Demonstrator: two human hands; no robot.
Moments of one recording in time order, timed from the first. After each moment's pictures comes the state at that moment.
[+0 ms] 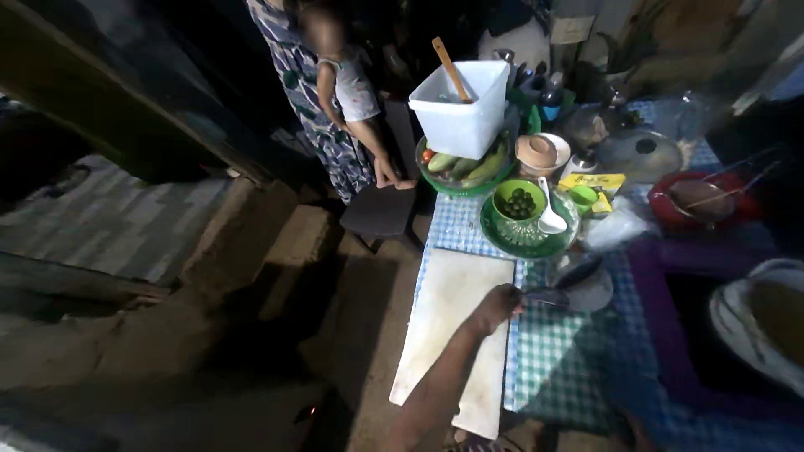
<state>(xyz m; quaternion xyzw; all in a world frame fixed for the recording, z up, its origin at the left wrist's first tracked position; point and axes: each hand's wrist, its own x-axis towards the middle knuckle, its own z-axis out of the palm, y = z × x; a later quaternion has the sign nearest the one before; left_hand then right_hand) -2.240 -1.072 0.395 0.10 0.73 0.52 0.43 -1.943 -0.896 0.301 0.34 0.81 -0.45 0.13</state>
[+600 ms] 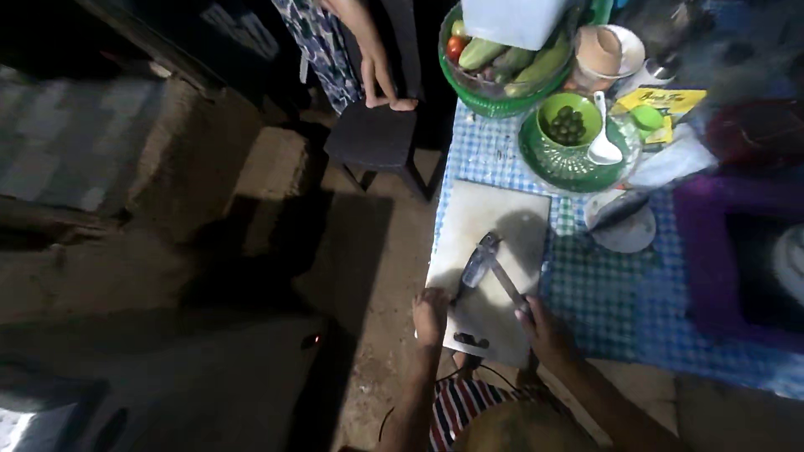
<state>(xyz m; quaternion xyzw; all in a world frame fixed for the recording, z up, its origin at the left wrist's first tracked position) -2.169 -1.284 0.273 -0.03 0.92 0.35 0.18 -2.086 -1.074 0.338 0.13 0.92 -0.36 0.12</state>
